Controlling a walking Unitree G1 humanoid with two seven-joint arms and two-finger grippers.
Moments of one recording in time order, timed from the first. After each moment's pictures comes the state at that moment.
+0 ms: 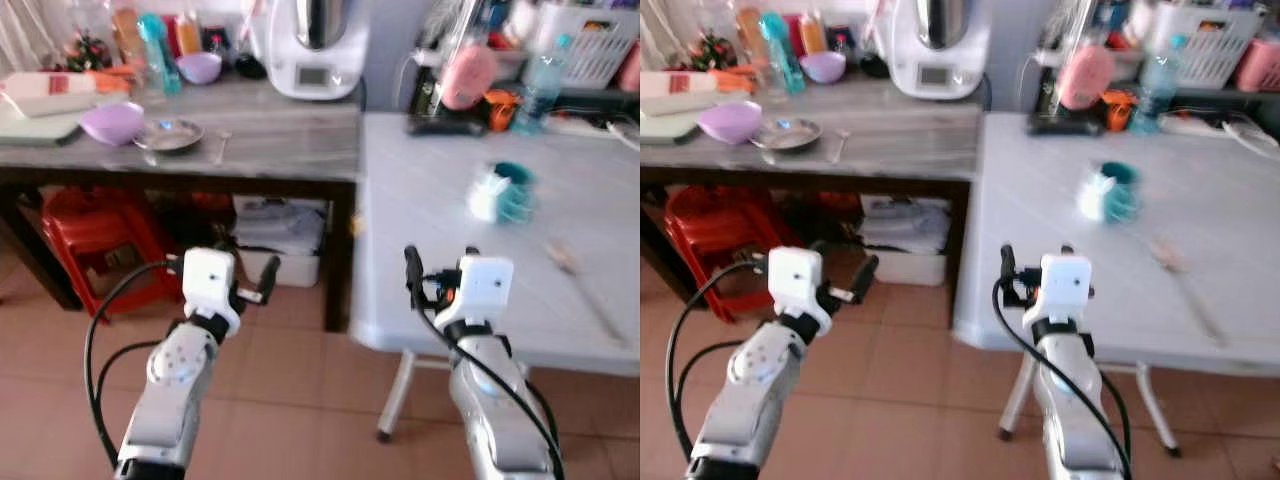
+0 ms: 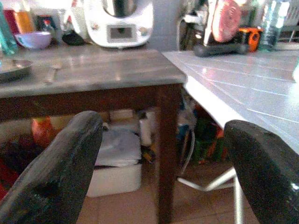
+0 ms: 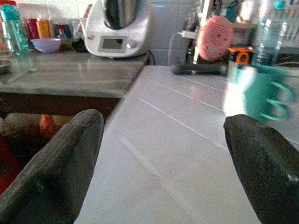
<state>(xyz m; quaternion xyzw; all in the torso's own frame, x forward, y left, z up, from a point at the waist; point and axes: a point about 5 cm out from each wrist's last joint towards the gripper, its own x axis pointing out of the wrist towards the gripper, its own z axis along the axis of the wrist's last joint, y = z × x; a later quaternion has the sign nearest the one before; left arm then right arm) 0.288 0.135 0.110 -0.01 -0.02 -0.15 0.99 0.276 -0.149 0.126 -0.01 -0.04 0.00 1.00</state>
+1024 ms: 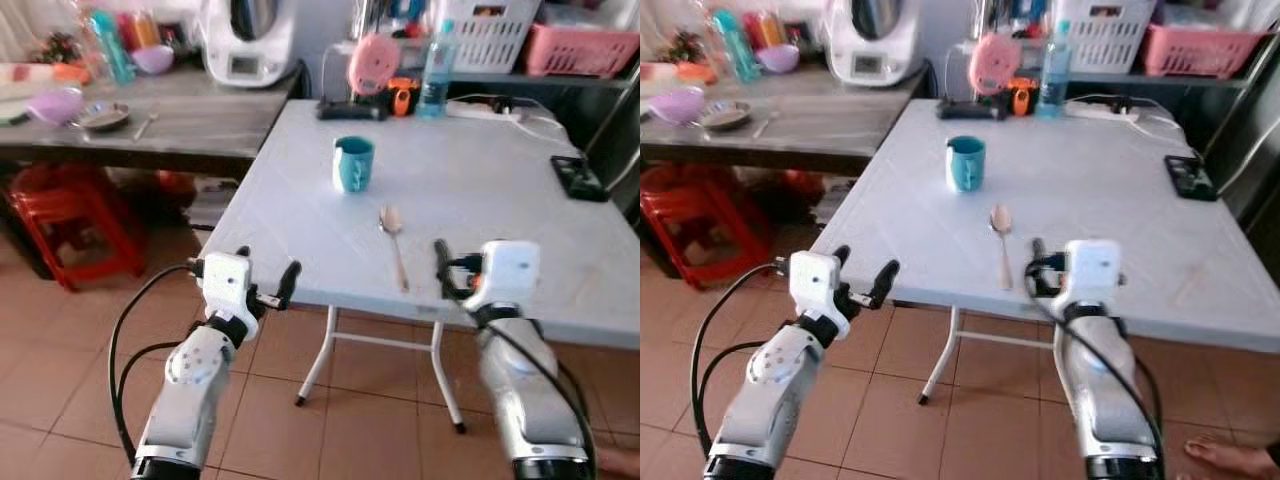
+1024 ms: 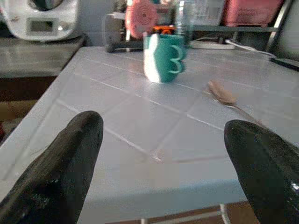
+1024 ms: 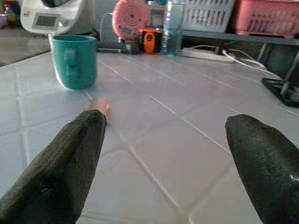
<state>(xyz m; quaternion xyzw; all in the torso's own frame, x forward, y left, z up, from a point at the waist) 0.287 0.125 0.109 -0.03 -0.01 -0.19 0.98 0.294 -0.182 0.129 -0.04 -0.01 -0.02 1.00</state>
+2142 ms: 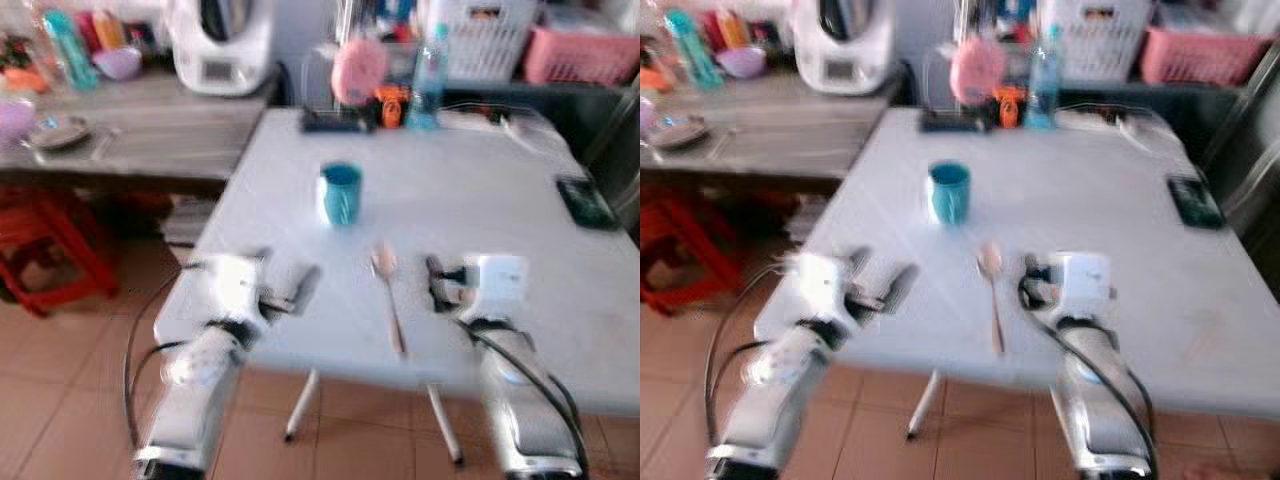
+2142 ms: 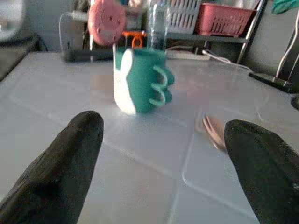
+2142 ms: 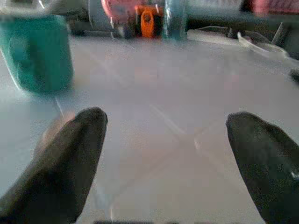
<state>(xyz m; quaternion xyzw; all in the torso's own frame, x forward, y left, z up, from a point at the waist) 0.282 0.112 0.113 -0.04 -0.02 -0.25 0.97 0.287 -0.168 0.117 -0.02 0.01 -0.01 1.00</state>
